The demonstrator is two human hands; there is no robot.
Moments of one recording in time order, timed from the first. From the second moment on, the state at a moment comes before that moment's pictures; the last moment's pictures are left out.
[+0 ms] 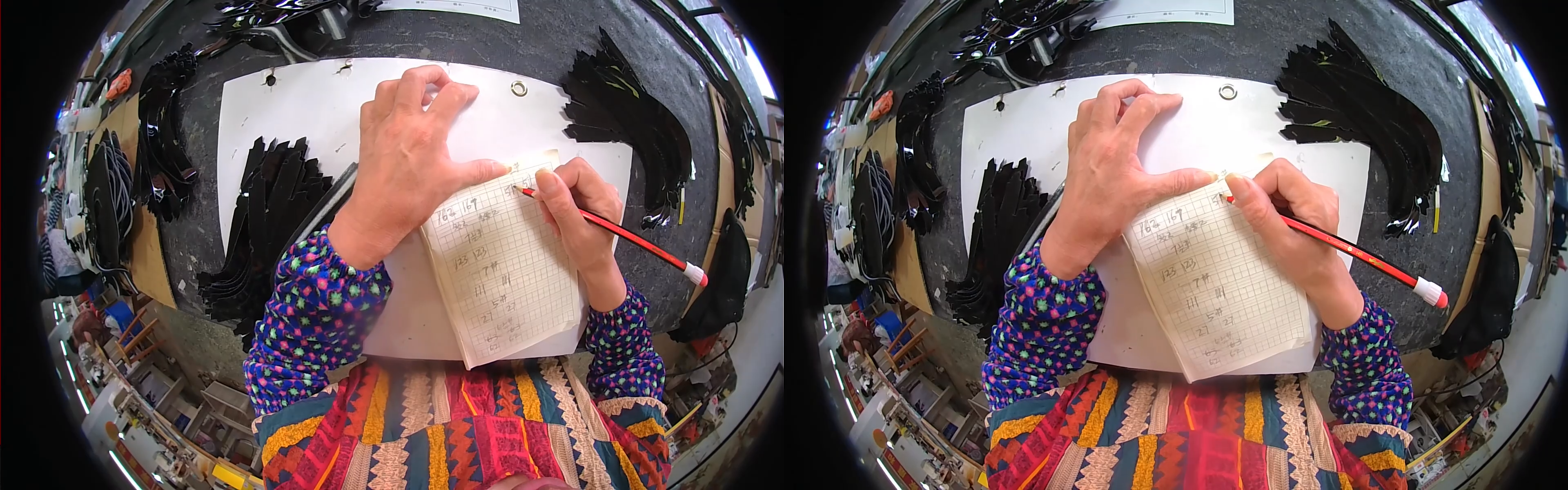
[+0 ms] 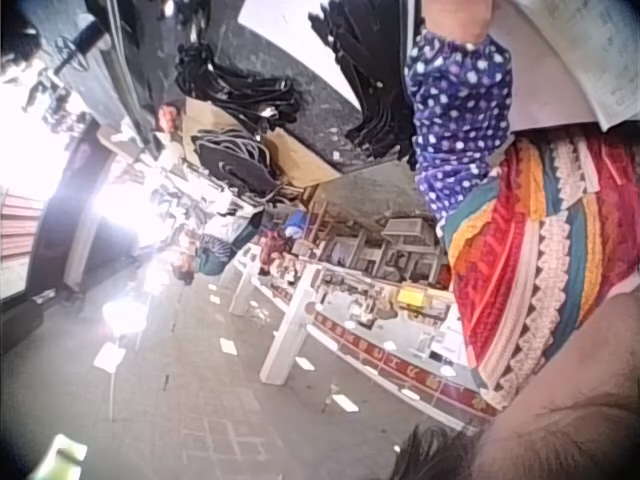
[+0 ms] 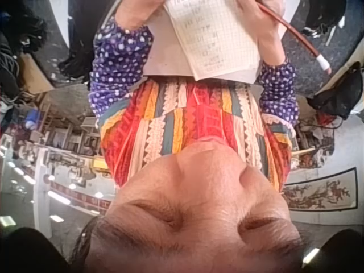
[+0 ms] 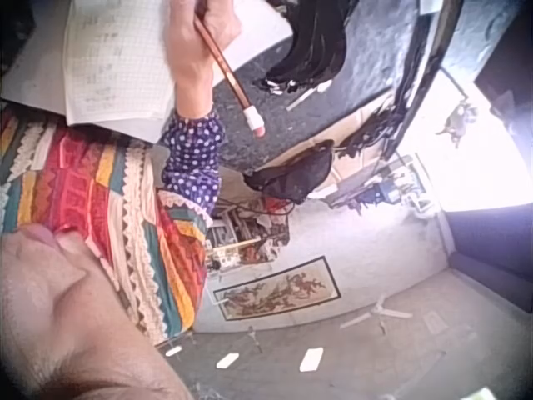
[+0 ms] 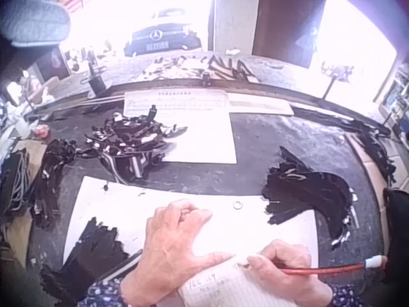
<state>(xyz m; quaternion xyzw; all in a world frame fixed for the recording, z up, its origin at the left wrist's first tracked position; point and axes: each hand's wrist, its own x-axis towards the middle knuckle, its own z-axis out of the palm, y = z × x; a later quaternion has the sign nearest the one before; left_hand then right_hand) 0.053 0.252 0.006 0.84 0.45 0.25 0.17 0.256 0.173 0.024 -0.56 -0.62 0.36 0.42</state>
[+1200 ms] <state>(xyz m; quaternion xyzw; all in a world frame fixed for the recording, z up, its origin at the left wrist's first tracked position) 0.052 0.252 0.007 0.84 0.45 0.25 0.17 0.254 0.173 0.026 -0.58 -0.61 0.35 0.42</state>
